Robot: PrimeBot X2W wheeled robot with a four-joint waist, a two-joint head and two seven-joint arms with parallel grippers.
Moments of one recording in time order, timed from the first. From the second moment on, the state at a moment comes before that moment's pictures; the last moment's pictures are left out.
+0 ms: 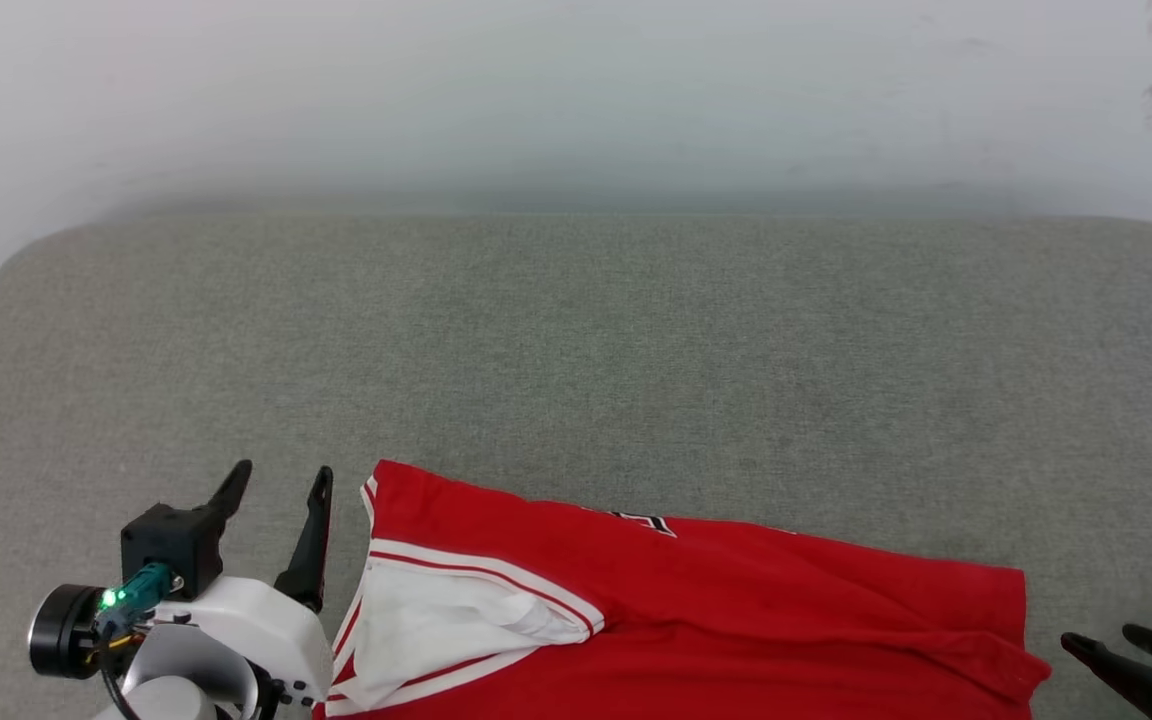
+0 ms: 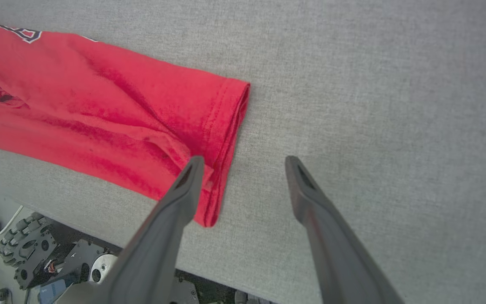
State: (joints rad) left arm -0.30 0.77 -0.83 0.00 -0.93 0.50 -0.26; right arm 0.02 -0.71 0.16 0.08 0.89 0.13 0.61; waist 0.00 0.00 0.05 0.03
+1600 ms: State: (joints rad) left arm 0.09 0.18 -0.10 -0.03 -0.10 0.18 -0.26; right arm -0.13 -0.75 0.40 0.38 1.05 0.13 0.41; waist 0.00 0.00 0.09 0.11
